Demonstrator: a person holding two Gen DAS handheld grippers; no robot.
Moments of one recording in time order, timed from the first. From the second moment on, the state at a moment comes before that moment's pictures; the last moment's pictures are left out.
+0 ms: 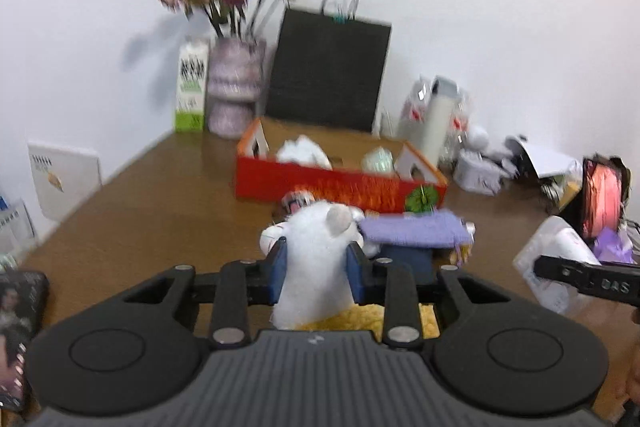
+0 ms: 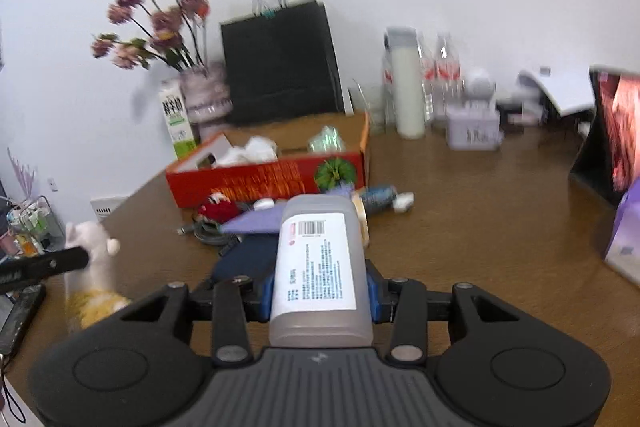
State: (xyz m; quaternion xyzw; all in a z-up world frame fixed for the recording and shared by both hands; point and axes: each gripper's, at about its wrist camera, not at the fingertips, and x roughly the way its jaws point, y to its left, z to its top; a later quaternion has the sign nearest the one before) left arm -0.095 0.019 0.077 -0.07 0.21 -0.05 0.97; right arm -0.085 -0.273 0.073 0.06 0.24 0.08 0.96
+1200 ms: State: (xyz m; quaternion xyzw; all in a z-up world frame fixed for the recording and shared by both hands) left arm 0.330 0.001 0.077 0.03 0.39 -0.02 0.92; right arm 0.351 -0.170 0.091 0.05 0.39 0.07 0.92
